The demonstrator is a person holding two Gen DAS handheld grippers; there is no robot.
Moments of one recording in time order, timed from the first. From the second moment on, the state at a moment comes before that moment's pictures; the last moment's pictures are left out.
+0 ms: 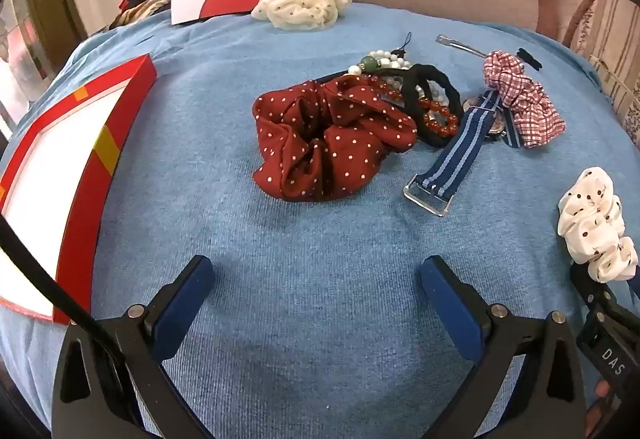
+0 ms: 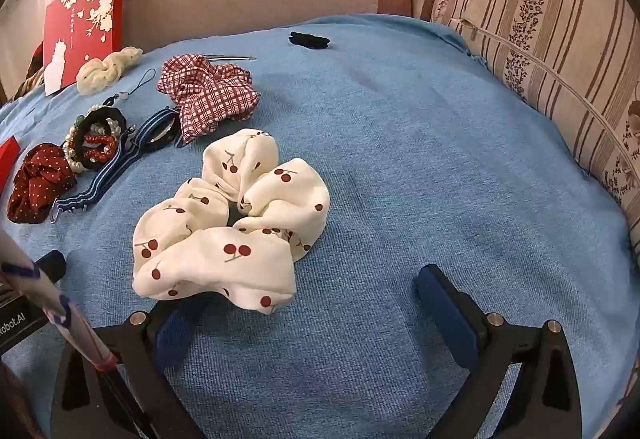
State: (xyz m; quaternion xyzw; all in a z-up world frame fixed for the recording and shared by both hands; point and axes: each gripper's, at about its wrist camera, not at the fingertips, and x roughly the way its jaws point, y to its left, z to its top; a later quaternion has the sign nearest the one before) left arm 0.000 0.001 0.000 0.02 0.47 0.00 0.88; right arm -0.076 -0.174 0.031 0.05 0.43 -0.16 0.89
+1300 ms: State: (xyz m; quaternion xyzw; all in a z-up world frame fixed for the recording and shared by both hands) left arm -0.166 0.063 0.109 0.01 0.33 0.05 0.94; right arm -0.171 -0.148 0.057 0.07 0.44 -0.16 0.88
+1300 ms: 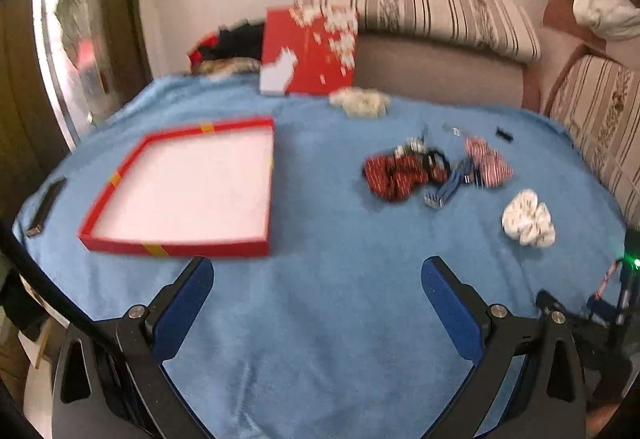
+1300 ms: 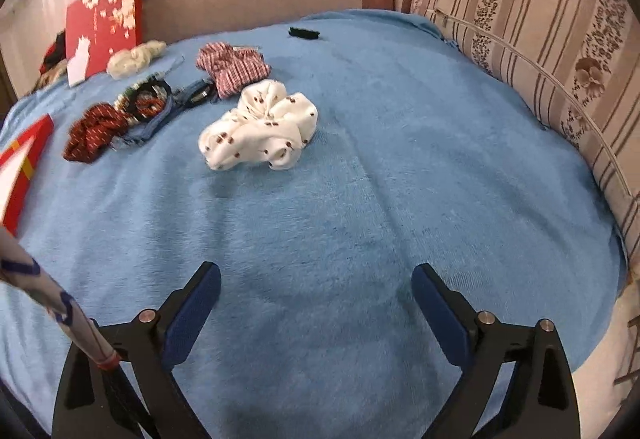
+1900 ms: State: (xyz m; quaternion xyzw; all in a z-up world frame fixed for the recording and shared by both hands) left arm -0.165 0.052 0.107 0.03 0.36 0.03 0.93; right arm -0.182 -0.107 0.079 0.02 0.40 -0.12 0.91
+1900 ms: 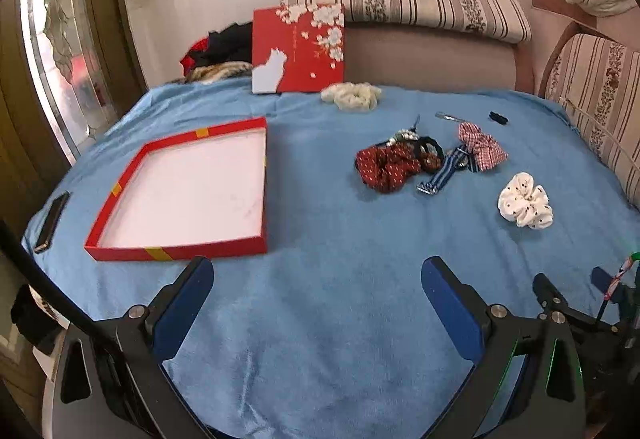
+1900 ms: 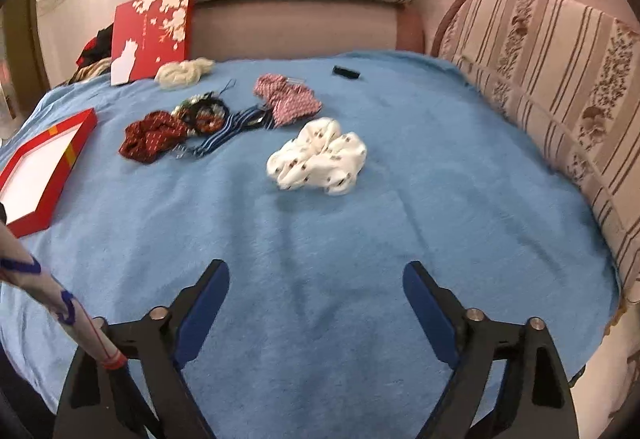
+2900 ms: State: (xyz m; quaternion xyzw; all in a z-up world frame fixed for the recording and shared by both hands) left arm -0.140 0.056 0.127 0.04 0.40 -0.01 0.92; right arm -0.171 -0.118 0.093 0.04 0.40 -0.11 0.91
